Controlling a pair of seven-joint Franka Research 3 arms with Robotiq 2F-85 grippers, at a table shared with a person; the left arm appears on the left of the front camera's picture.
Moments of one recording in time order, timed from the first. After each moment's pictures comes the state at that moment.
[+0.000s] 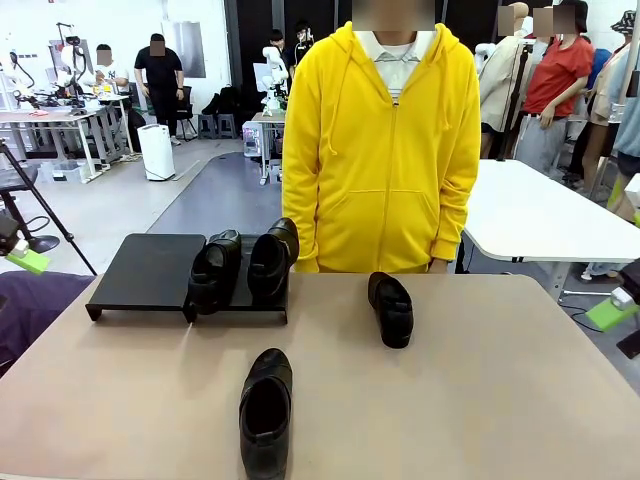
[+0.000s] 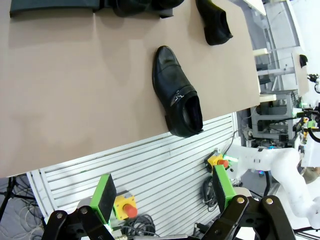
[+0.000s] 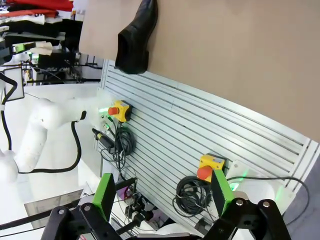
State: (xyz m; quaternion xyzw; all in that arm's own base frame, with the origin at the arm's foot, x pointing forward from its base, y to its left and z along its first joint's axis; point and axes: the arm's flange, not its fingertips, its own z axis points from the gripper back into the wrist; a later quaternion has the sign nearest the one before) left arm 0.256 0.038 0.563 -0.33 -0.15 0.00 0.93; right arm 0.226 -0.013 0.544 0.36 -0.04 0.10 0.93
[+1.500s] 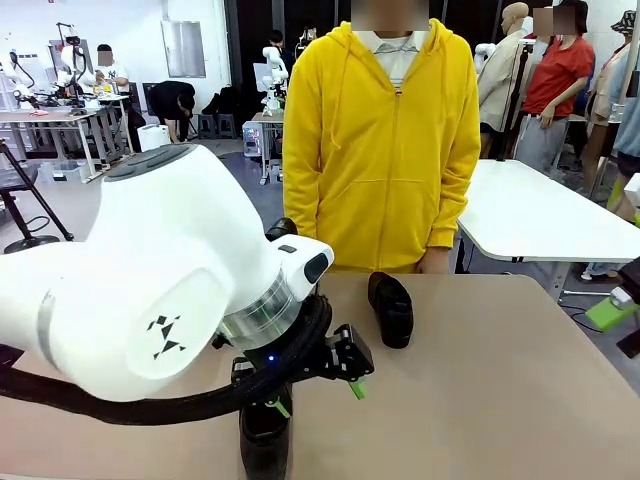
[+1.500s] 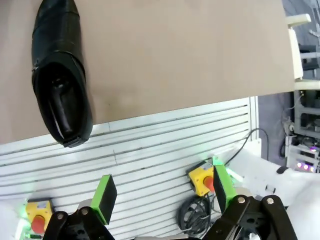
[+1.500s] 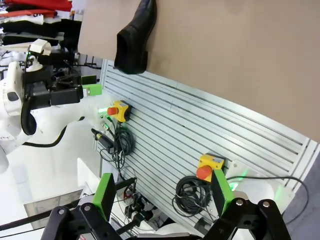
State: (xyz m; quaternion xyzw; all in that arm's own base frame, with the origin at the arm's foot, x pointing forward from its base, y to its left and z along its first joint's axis) left arm 0.206 -0.370 0.473 -0.20 -0.11 -0.01 0.97; right arm 0.226 -0.013 0.545 0.36 -0.04 0.10 0.93
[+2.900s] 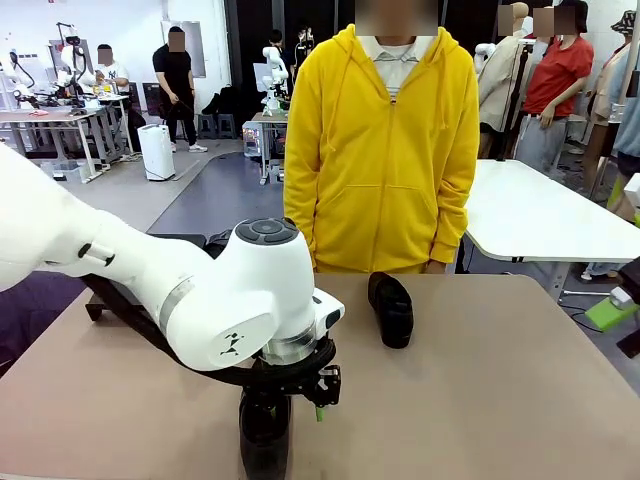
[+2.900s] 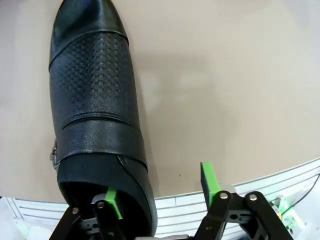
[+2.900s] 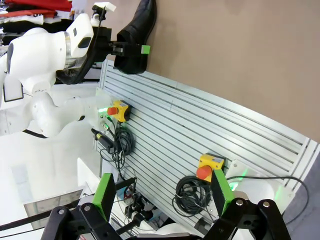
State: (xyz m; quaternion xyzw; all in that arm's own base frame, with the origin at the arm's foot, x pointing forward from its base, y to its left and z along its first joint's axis) left arm 0.313 -0.379 0.351 -0.04 -0.08 -0.02 1.00; right arm 0.227 -0.013 0.545 0.36 -0.04 0.10 0.93
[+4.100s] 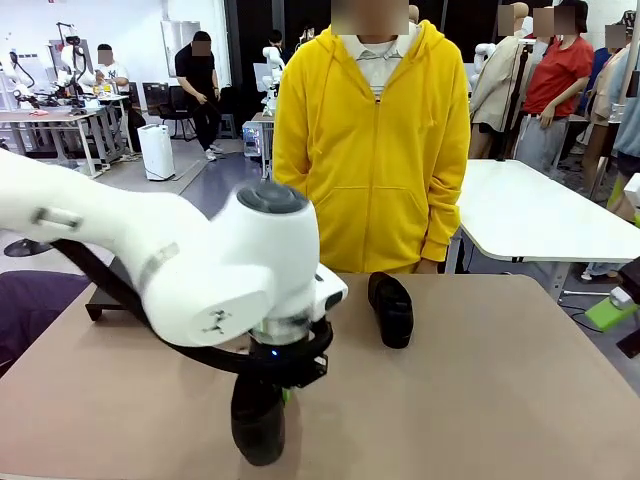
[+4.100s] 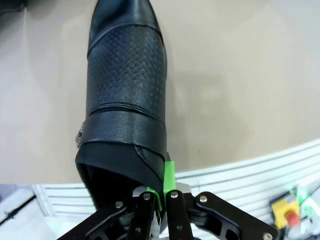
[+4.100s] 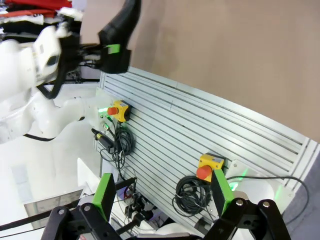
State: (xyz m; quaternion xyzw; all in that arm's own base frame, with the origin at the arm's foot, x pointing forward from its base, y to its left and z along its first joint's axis) left arm 0.275 -0.365 0.432 0.01 -0.14 -0.07 0.99; right arm 0.227 -0.013 0.545 0.36 -0.04 0.10 0.93
